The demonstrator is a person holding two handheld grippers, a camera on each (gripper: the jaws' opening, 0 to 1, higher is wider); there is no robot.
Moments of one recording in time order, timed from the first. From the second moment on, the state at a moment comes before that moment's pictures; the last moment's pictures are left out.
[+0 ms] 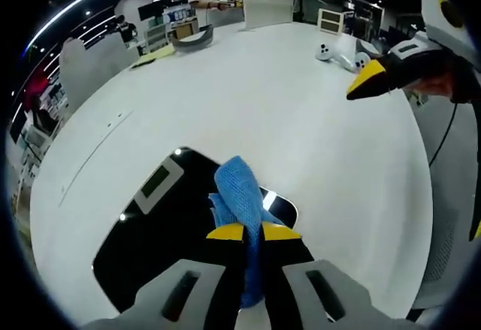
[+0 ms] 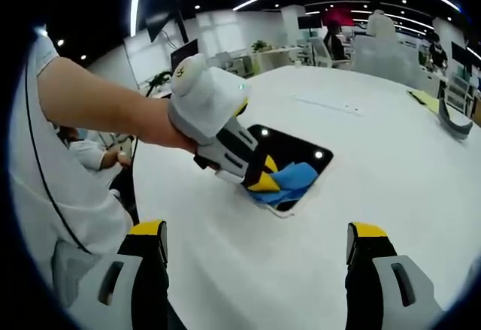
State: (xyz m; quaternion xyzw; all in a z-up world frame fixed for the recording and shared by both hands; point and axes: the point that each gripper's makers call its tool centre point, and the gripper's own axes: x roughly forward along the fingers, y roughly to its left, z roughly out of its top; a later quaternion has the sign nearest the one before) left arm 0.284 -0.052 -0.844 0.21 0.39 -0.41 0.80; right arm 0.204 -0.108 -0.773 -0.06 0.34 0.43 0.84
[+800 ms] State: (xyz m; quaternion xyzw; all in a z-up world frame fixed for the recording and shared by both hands) left arm 0.282 -0.057 -0.844 0.22 0.39 -0.41 0.79; right arm 0.203 -0.111 -0.779 -0.06 0.34 0.43 0.83
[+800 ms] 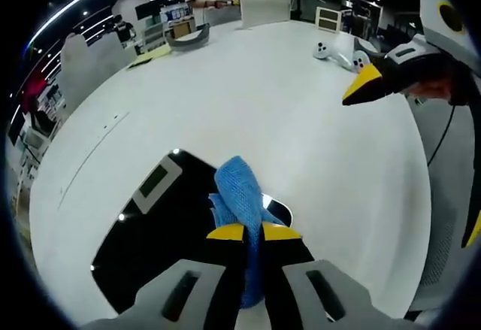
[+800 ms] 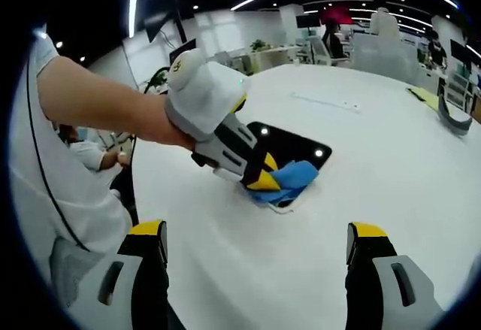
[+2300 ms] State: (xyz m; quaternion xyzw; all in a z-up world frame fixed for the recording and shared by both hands) left arm 0.341 -0.061 -0.844 0.19 0.38 -0.38 0.82; right arm 0.214 -0.124 -0.778 -0.05 0.35 0.42 0.84
